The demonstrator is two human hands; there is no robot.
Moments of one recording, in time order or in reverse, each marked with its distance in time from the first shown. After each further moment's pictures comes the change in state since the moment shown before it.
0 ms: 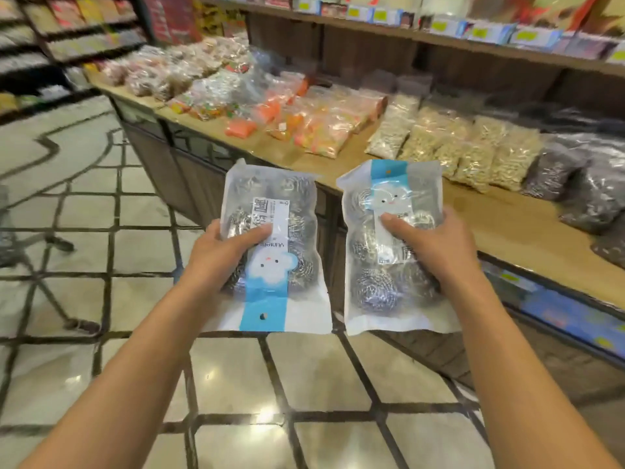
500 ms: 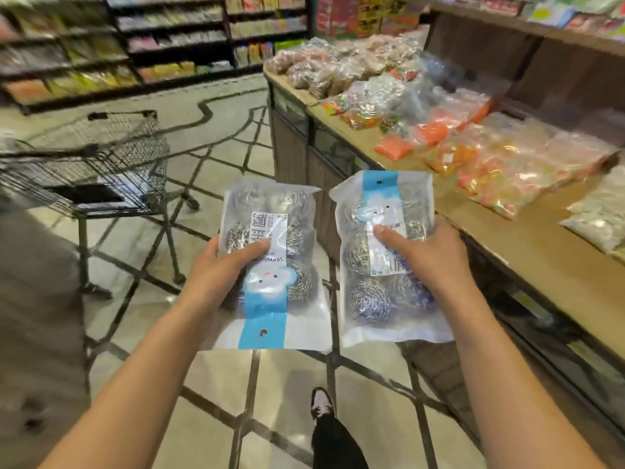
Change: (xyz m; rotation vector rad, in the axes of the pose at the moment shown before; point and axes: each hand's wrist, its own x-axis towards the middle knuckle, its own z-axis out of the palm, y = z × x) left_hand 0.120 0.031 -0.222 -0.212 0.399 -0.061; right_hand 0.104 -0.115 0.333 -0.058 -0.426 -0.167
